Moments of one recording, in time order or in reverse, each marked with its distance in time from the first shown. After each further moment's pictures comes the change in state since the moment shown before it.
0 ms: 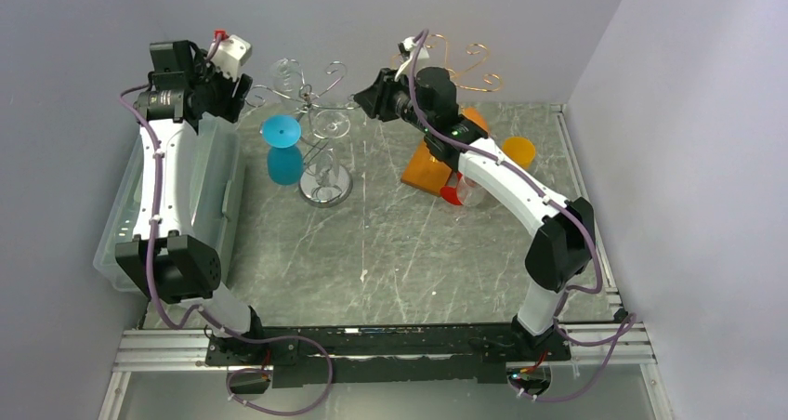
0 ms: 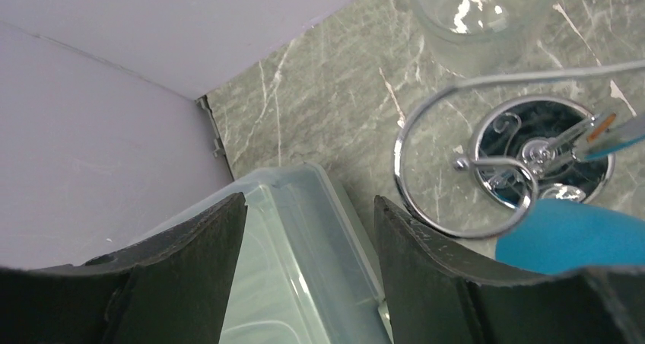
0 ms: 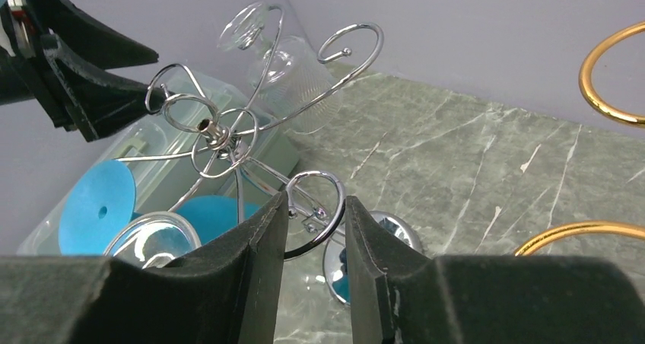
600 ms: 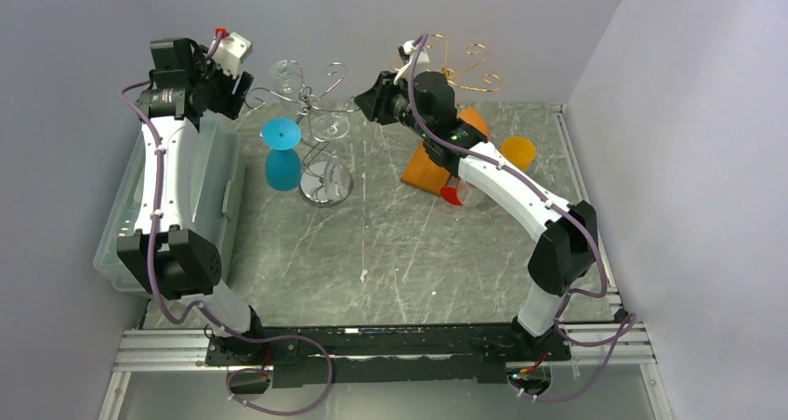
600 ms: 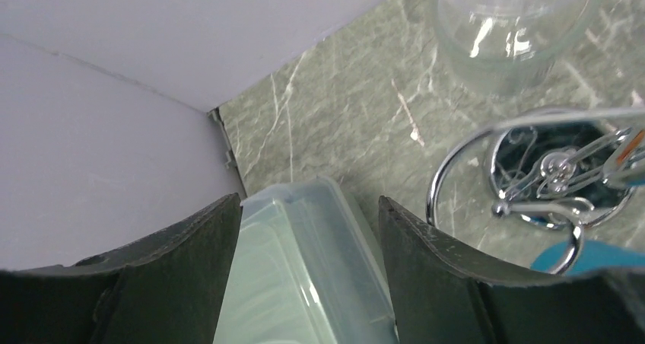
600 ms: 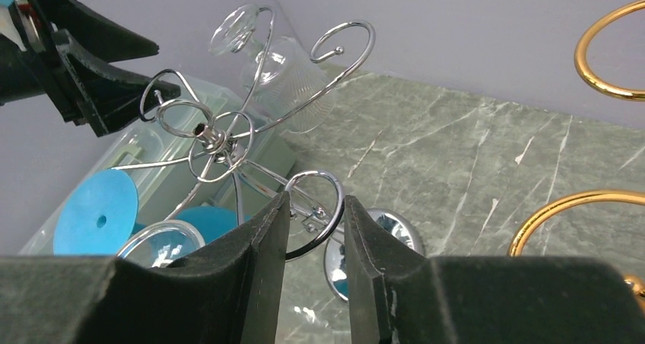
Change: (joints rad) left arm 0.004 0.047 0.045 0.044 0.018 0.007; right arm 0.028 -0.031 -0.040 0.010 0.069 0.014
